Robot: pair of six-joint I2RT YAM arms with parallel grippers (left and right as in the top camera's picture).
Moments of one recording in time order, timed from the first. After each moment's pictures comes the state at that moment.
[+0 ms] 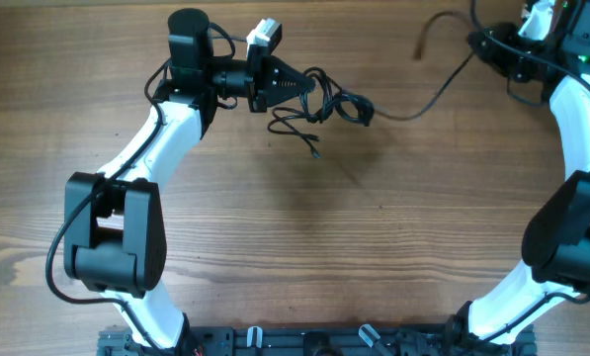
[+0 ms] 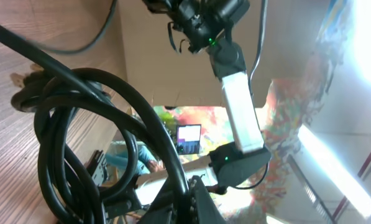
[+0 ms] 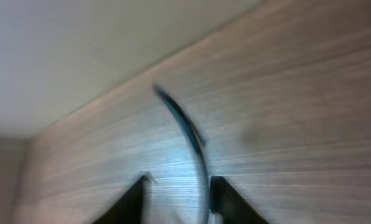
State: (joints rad) left arm -0.18 1.90 1.32 0.33 1.52 -1.30; right arm -0.28 1.93 1.58 -0.45 -0.62 0.31
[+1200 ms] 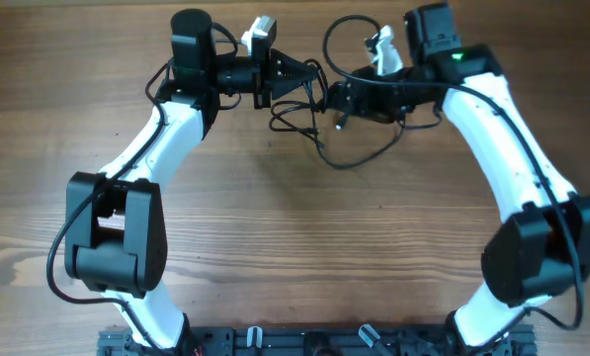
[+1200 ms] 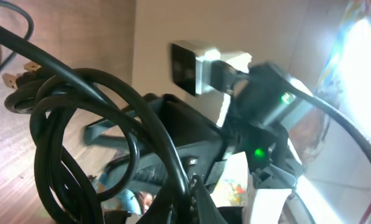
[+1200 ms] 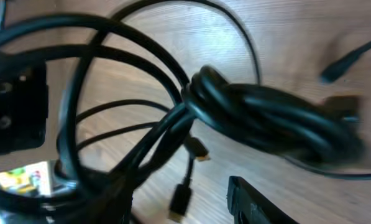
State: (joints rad) left arm -0.19 1.90 1.32 0.32 1.35 -1.39; right arm 0.24 1.85 1.62 -0.92 -0.69 0.35
